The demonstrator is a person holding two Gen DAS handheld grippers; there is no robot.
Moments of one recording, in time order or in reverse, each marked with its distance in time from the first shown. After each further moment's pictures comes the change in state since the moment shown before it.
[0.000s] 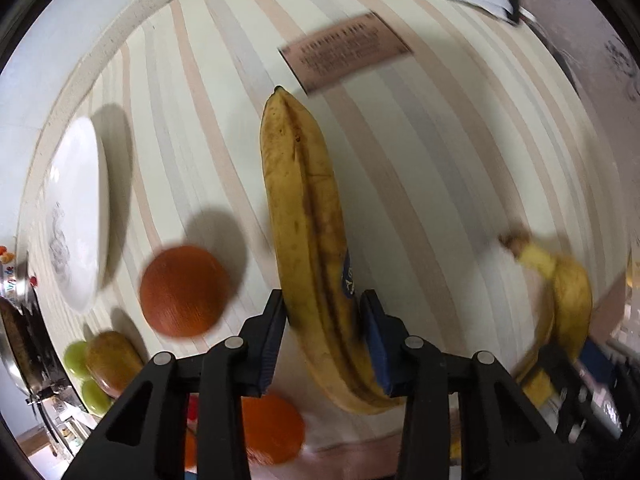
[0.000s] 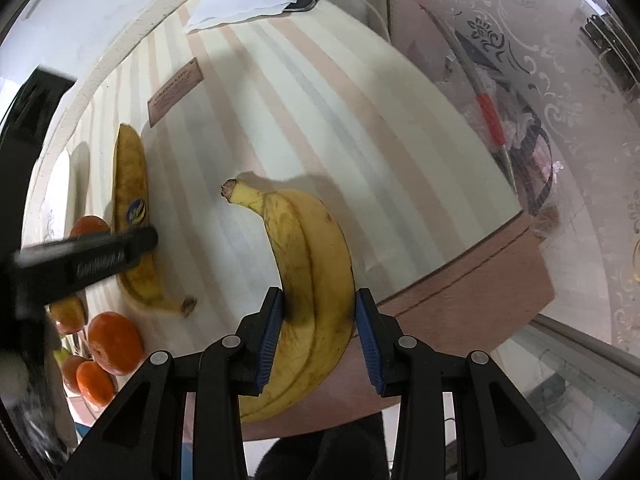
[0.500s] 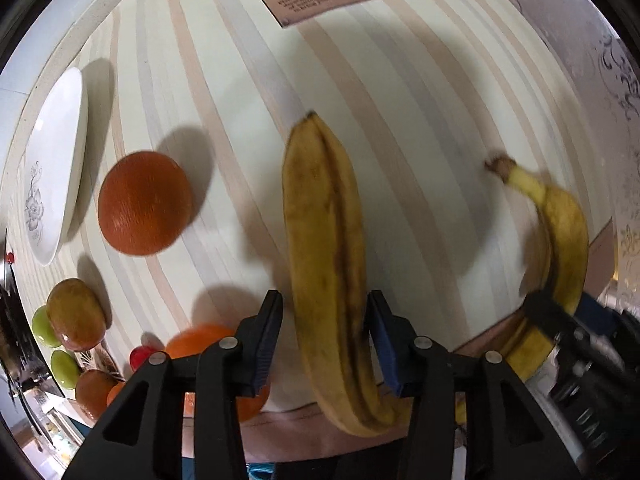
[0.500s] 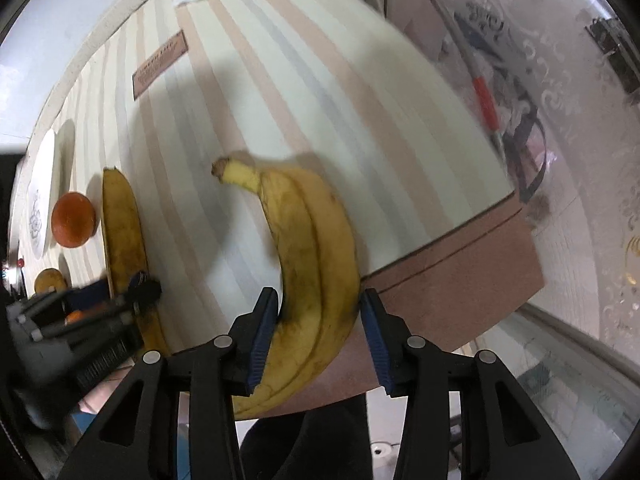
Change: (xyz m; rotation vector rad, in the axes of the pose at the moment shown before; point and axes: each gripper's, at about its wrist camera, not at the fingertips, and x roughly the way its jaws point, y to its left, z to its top) left arm 0.007 -0.019 -0.021 -0.020 0.031 -0.077; right arm 0.010 0.003 -0.004 -0.013 0.057 -0.045
